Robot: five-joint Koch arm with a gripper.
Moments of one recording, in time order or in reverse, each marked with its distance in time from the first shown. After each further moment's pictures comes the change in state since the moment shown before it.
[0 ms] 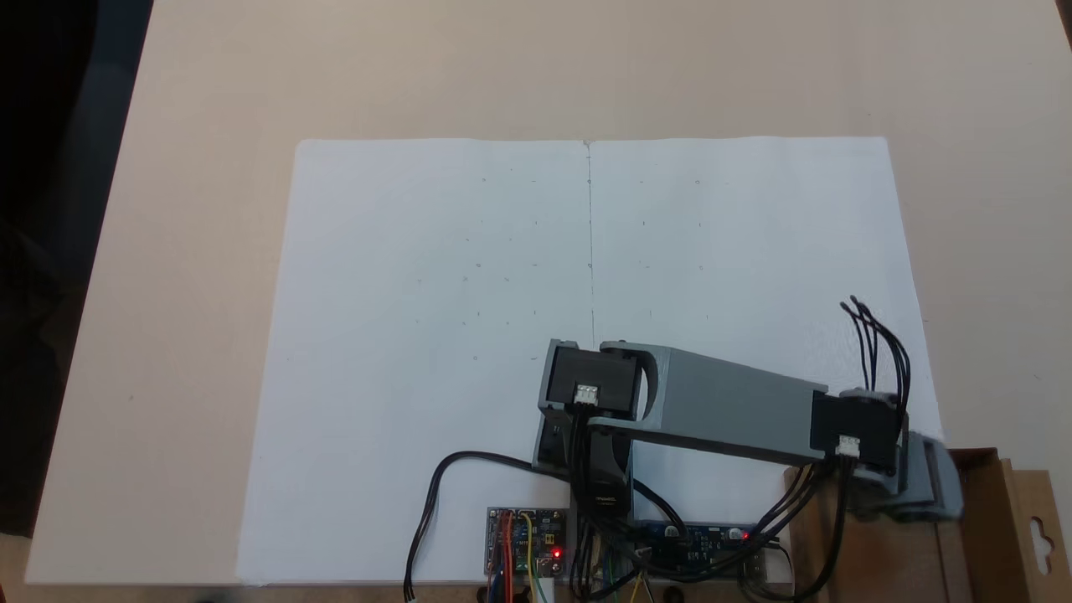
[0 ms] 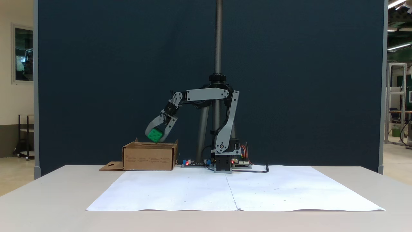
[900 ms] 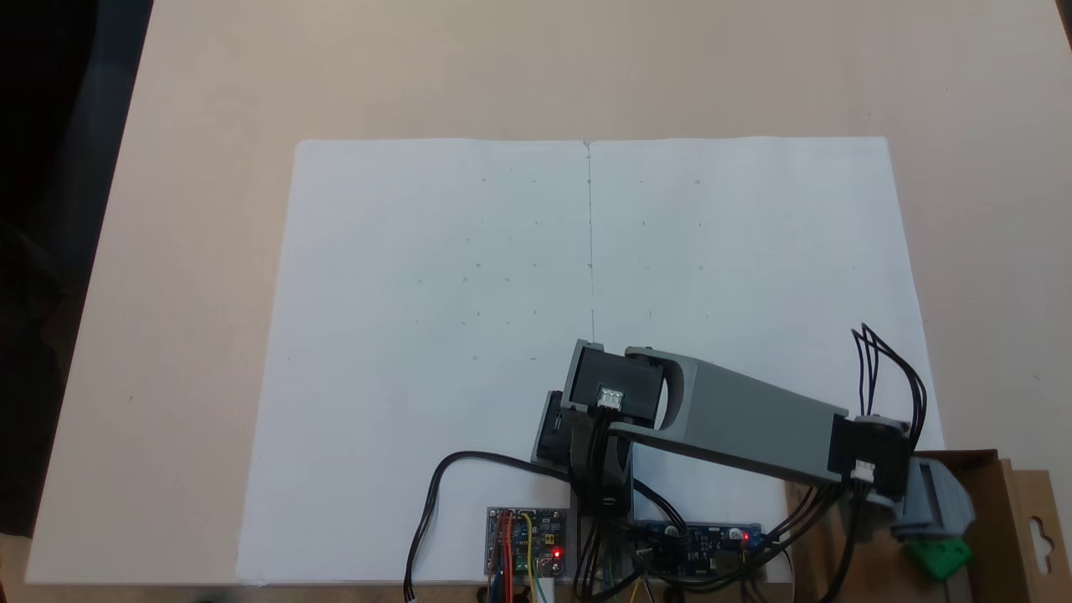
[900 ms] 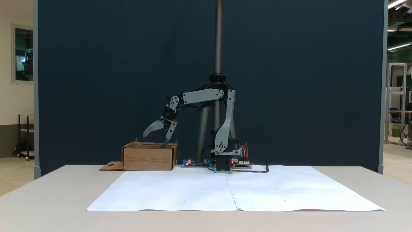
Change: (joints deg) arm 2.0 -5.1 0.0 0.4 -5.4
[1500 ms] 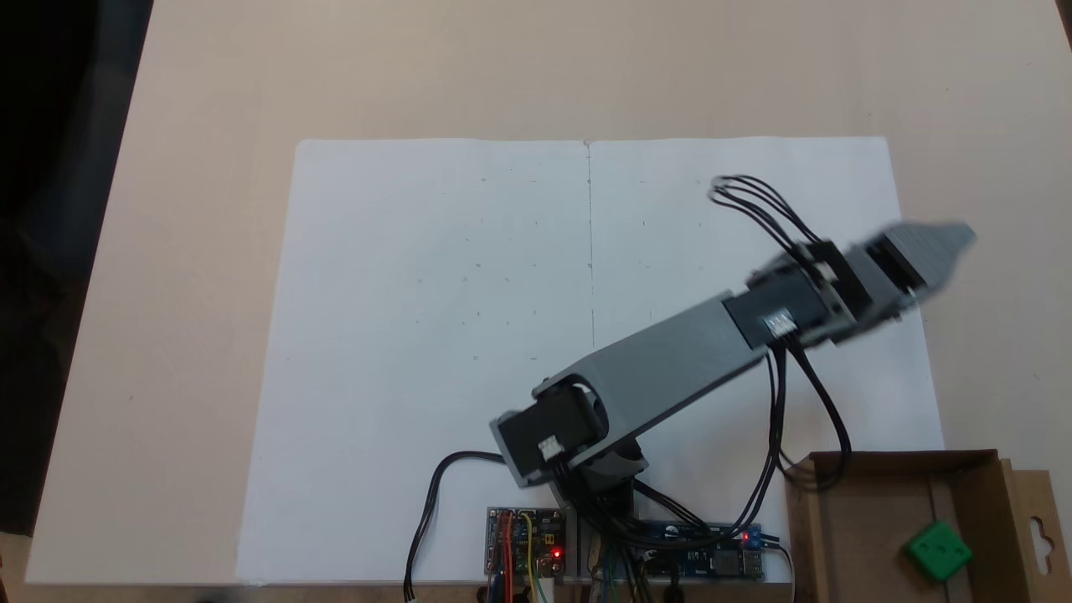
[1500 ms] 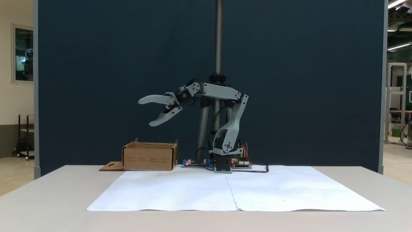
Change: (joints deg) arm -42.6 16.8 0.0 -14.0 13.4
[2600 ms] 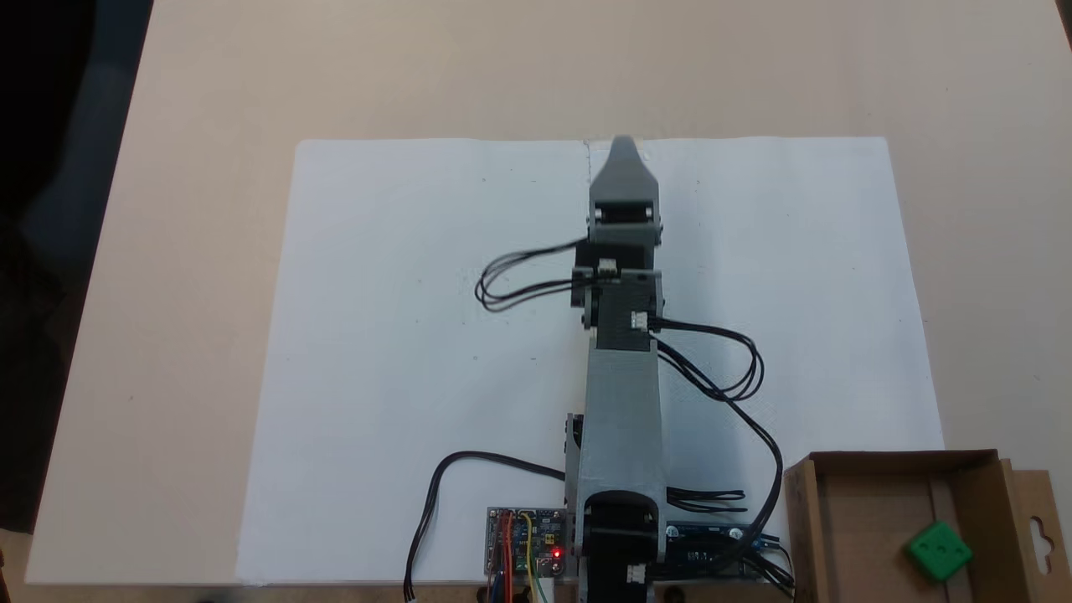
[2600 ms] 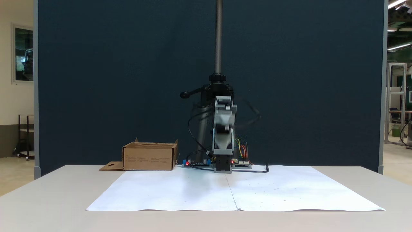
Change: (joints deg) arm -58.0 16.8 33.0 -16.2 0.5
